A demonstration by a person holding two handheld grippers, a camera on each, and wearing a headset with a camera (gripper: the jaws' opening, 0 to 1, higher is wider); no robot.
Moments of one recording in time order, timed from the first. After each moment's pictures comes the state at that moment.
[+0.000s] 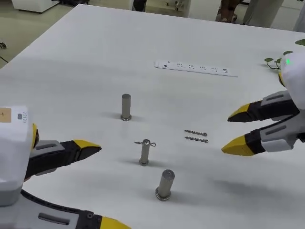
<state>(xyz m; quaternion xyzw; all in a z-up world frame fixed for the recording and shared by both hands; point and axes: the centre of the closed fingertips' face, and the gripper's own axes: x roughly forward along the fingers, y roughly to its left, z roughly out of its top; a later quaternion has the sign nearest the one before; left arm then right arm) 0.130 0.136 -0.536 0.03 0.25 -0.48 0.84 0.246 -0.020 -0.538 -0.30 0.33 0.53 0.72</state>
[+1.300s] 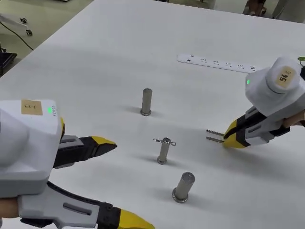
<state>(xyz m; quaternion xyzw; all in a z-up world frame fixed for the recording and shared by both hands) 0.137 0.142 -0.547 0.01 0.28 -0.47 0.84 0.283 -0.008 -0.611 -0.38 0.40 0.54 0.64</state>
